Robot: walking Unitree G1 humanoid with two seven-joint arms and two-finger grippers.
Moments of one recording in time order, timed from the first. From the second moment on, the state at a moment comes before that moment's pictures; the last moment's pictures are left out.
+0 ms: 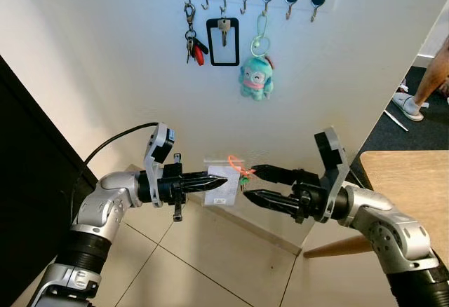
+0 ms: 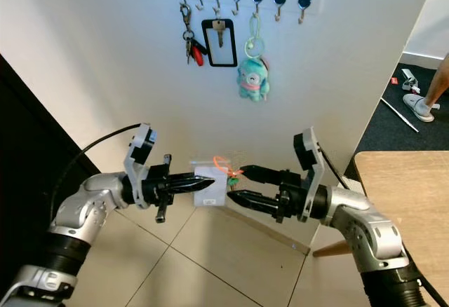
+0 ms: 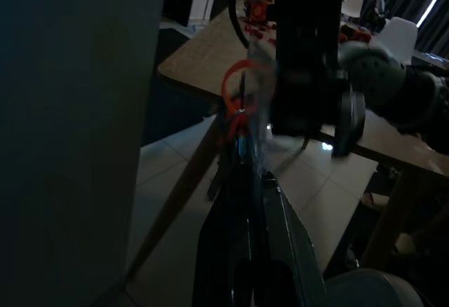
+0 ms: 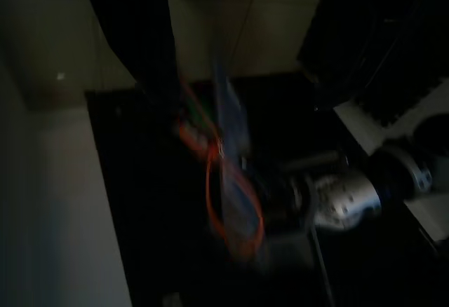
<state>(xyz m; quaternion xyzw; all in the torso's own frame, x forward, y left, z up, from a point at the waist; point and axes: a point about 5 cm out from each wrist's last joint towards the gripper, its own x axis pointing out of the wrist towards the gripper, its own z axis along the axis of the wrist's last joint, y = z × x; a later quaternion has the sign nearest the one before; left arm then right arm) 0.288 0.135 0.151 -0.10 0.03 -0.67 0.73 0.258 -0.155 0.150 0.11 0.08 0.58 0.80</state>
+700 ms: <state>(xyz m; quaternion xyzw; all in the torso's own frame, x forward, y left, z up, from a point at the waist) 0.290 0.134 0.157 -0.11 0.01 -0.66 0.74 0.256 -0.141 0.139 0.17 0.07 0.57 0.80</state>
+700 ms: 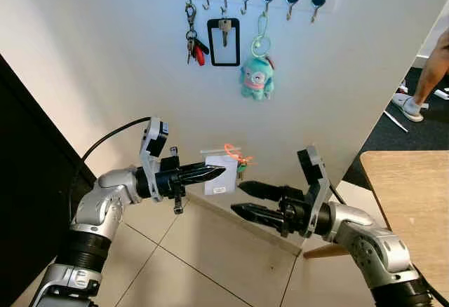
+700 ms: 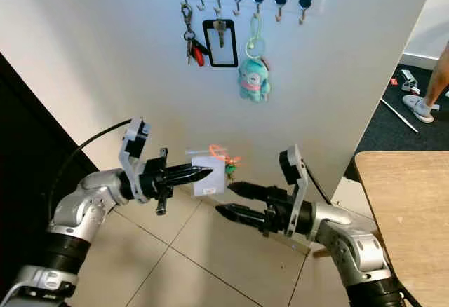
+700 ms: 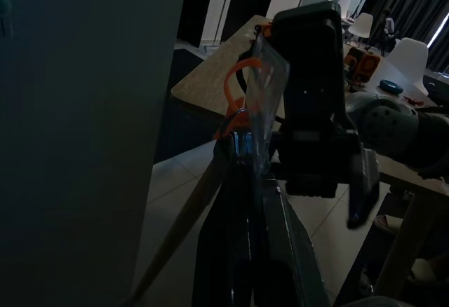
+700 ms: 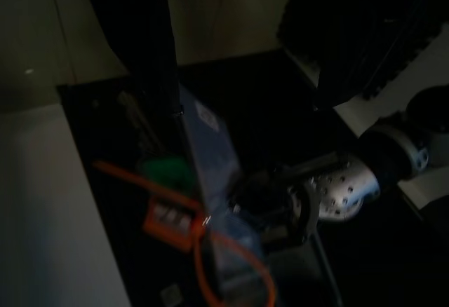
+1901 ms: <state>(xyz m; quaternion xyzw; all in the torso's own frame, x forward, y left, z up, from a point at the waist) 0.287 0.119 0.156 -0.12 0.01 -0.67 0.73 0.273 -0.132 0.166 0.18 -0.01 0.54 0.82</state>
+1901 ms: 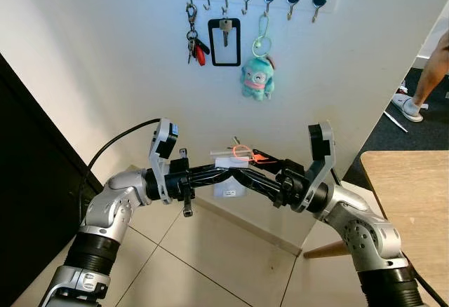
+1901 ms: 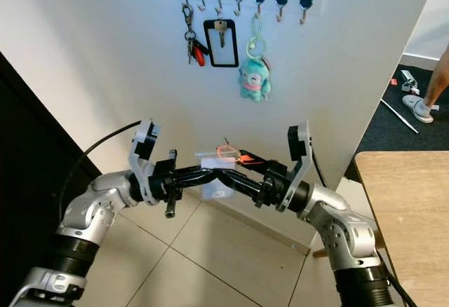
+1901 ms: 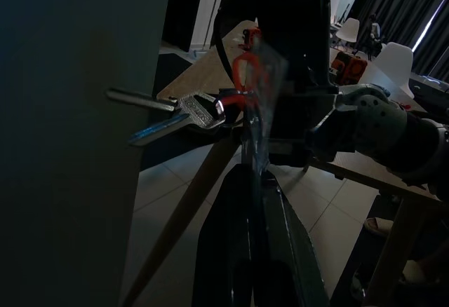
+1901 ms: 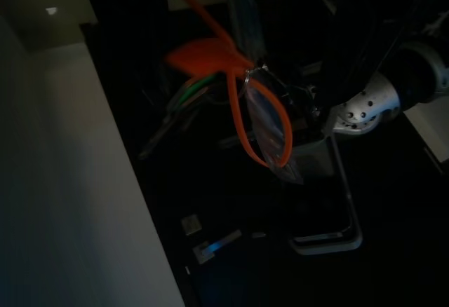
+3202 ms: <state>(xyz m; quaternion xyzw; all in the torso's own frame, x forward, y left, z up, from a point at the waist) 0.289 0.121 0.157 -0.12 0.00 -0.66 0.74 0.284 -0.147 0.172 0.12 -0.02 0.50 0.86</state>
